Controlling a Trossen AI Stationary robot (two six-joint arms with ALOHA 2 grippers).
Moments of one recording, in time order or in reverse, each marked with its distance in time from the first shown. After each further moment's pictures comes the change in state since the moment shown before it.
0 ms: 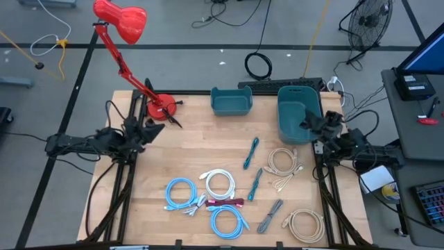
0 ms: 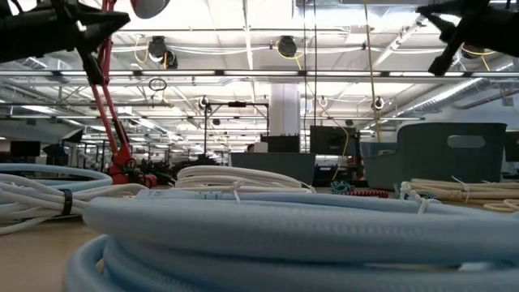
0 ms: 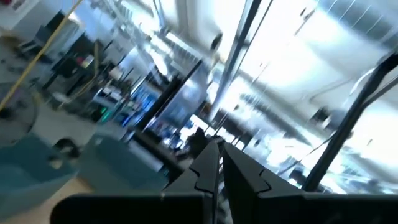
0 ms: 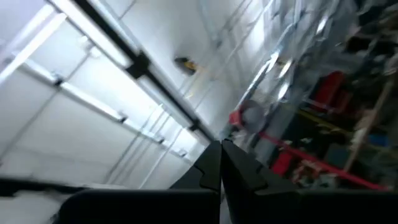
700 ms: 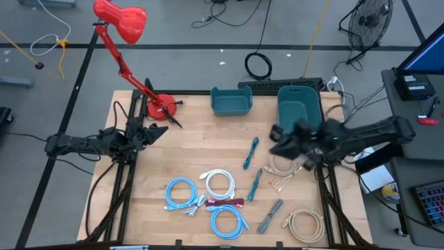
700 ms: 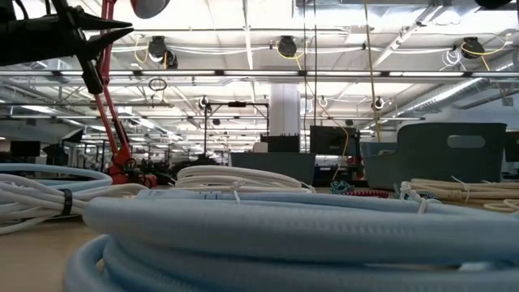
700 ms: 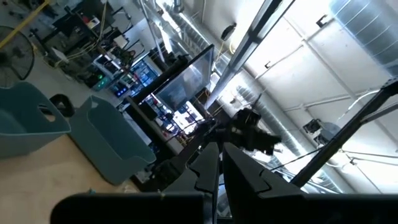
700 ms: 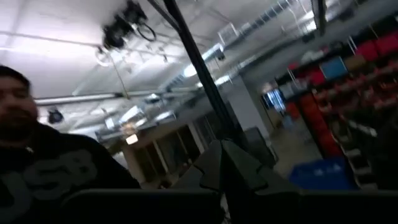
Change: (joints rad) left arm 0.000 0.002 -0.001 -0.104 0.008 -0.224; right arm 0.218 0.910 0.600 0.039 -0.603 -0.378
